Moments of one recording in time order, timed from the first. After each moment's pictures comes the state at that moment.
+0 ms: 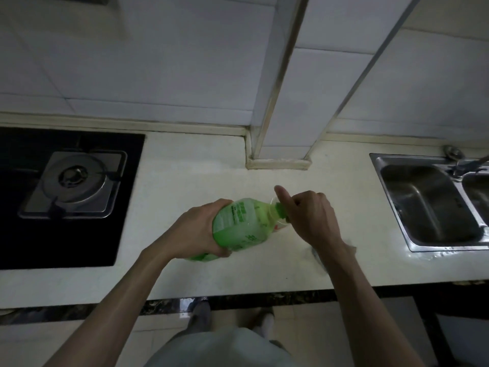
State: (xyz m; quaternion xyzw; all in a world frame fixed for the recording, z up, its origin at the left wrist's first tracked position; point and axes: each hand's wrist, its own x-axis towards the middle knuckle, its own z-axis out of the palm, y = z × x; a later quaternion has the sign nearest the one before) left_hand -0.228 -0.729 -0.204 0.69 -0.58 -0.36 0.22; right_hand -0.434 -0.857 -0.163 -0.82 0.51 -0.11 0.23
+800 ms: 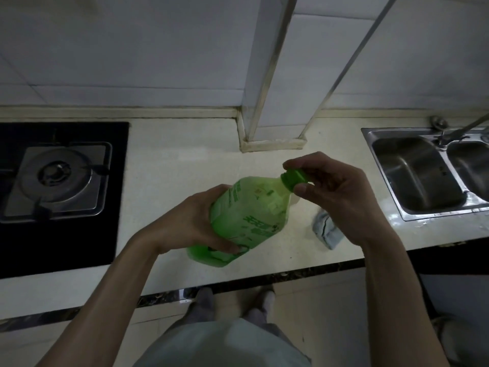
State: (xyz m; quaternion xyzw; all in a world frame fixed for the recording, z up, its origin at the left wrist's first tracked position) left_hand -0.209 -0.717 -0.174 0.59 -0.54 -0.53 0.29; right_hand -0.448 -0.829 -0.111 -0.69 0.32 -0.28 0.59
